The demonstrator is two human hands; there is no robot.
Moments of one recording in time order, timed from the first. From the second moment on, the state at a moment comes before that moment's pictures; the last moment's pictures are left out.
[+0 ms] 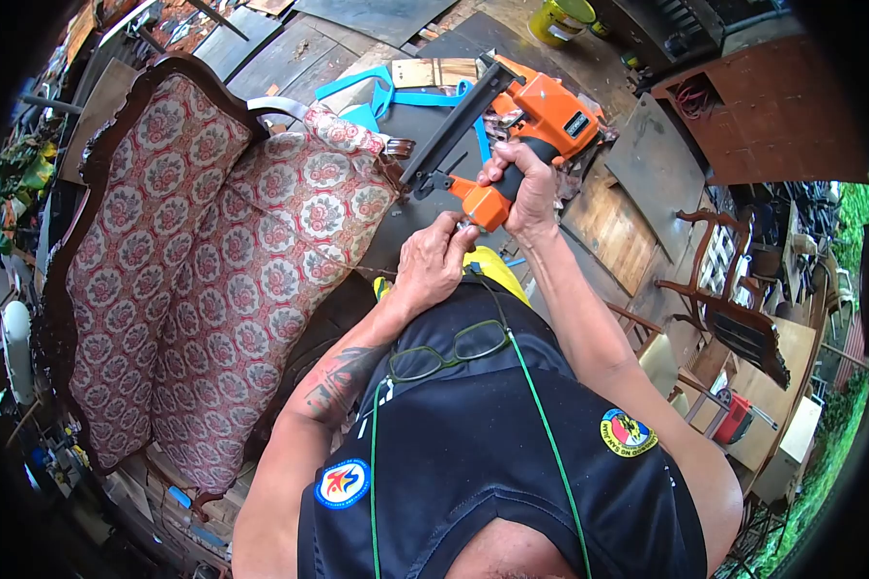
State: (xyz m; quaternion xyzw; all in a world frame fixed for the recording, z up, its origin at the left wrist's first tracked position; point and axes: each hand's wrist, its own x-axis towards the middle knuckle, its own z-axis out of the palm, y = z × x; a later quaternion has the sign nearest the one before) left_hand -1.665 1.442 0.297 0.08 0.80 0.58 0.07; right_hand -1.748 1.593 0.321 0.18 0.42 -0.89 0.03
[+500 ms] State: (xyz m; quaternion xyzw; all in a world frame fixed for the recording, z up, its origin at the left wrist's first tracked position) left_hand -1.672 1.415 0.316 0.07 0.87 0.49 0.02; right_hand -1.758 1.584 0.324 0.20 0.36 -0.91 -0.02
